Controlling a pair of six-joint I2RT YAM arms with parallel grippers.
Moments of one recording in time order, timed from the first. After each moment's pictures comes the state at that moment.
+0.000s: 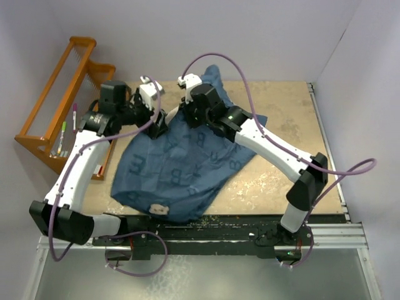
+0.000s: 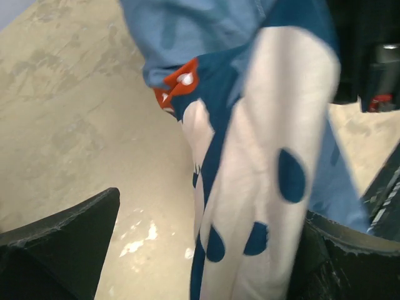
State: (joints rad) left arm -0.27 1.28 1.38 -0.73 0.48 0.35; right arm 0.85 1.77 1.77 -0.55 0.17 0.16
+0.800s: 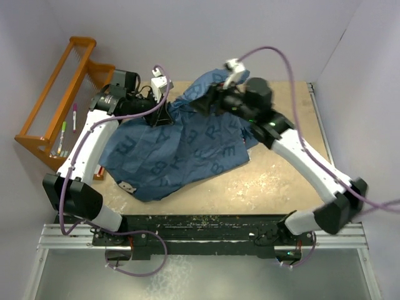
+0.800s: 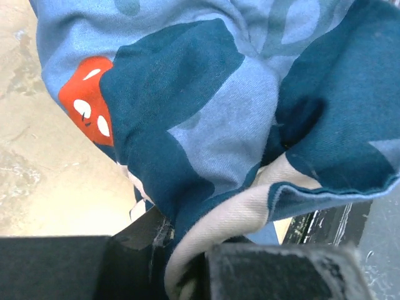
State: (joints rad) left arm -0.24 1.53 1.61 -0.88 0.79 0.34; right arm 0.65 1.47 1.49 -0.15 -0.23 0.39
